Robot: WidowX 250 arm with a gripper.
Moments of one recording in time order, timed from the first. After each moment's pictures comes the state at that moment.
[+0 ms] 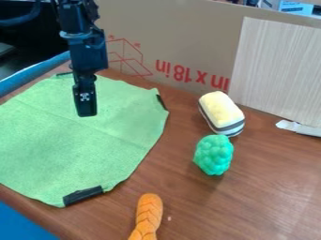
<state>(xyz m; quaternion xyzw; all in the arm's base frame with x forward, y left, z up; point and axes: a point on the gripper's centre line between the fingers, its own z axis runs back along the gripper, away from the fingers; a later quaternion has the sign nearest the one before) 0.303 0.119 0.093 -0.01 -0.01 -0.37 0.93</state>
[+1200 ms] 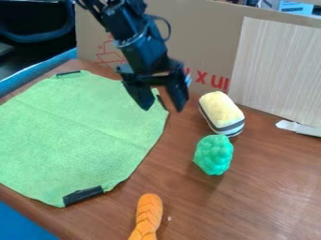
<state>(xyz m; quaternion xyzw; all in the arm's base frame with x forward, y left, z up) 0.337 0.004 0.123 -0.15 -0.19 0.07 0.97</state>
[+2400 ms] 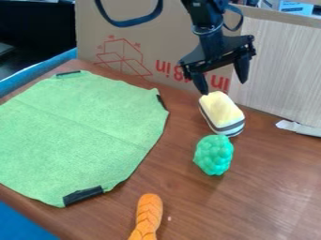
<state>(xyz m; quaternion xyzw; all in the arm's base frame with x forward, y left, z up) 0.425 -0.041 0.123 -0.14 -0.21 0.31 0.92</state>
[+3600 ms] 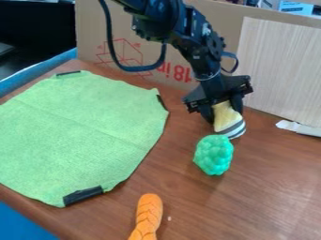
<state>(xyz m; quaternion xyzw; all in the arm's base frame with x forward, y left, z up) 0.432 -0.045 0.057 -0.16 -0.21 0.29 0.92</state>
